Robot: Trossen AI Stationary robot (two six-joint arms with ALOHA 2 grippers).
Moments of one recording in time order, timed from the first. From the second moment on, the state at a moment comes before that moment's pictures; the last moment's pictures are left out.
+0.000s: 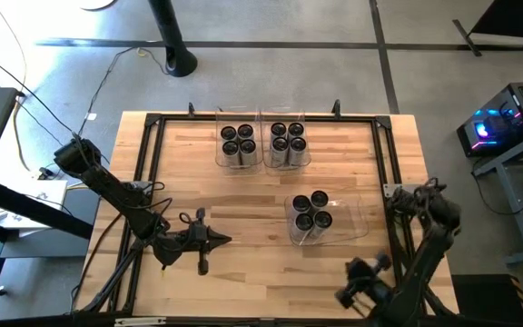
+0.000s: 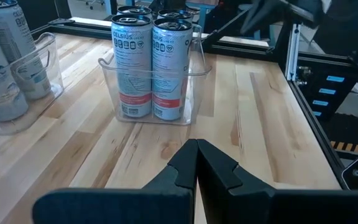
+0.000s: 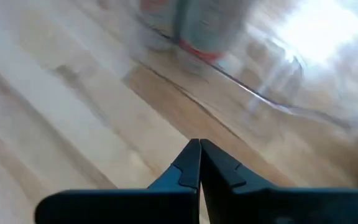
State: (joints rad) left arm -0.75 1.38 0.59 0.34 -0.82 -0.44; right arm 1.07 1.97 1.60 -1.57 0.56 1.99
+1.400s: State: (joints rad) left arm -0.67 1.61 0.76 0.26 -0.76 -0.45; right arm 0.85 1.79 1.27 -1.50 0.55 1.88
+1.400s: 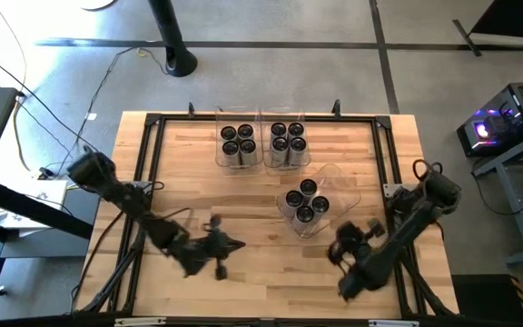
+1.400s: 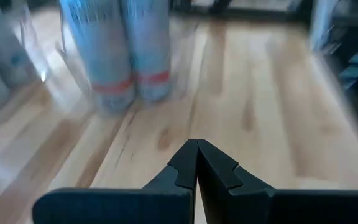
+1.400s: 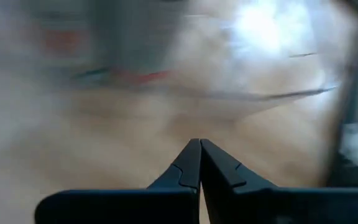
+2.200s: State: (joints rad) left arm -0.20 1.94 0.89 0.50 -0.49 -0.18; right arm 0.99 2.01 1.42 -0.65 0.79 1.55
